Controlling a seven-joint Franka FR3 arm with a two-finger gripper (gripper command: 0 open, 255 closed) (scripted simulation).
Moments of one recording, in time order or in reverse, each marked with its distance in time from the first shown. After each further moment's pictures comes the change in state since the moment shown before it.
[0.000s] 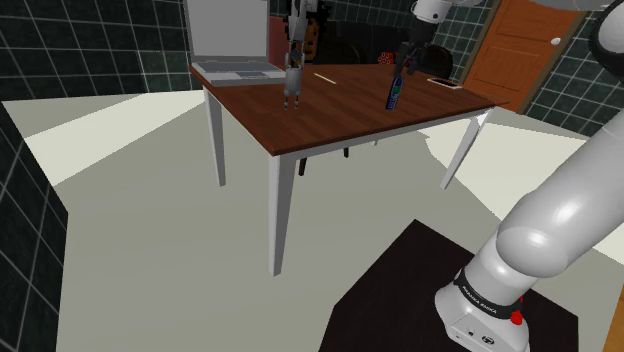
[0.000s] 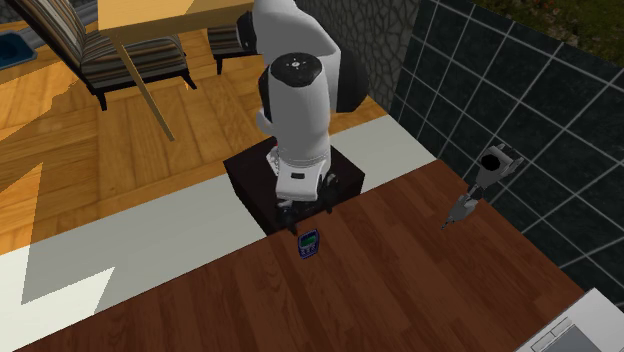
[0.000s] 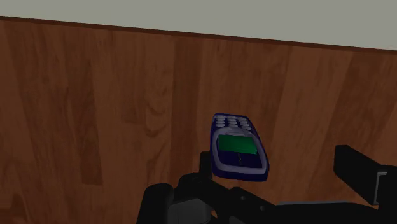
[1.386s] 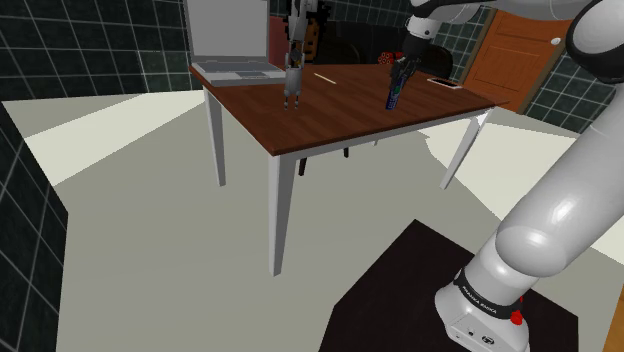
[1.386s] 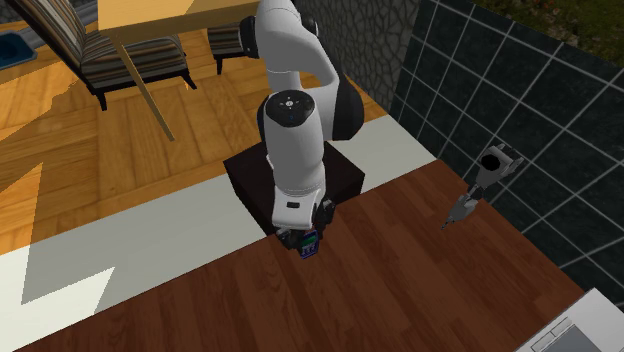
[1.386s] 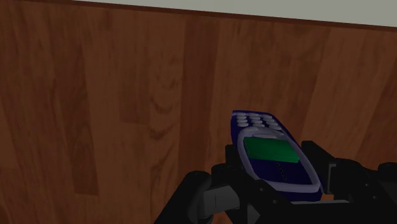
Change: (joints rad) arm -0.013 0.069 -0.027 -0.033 0.042 0.097 -0.045
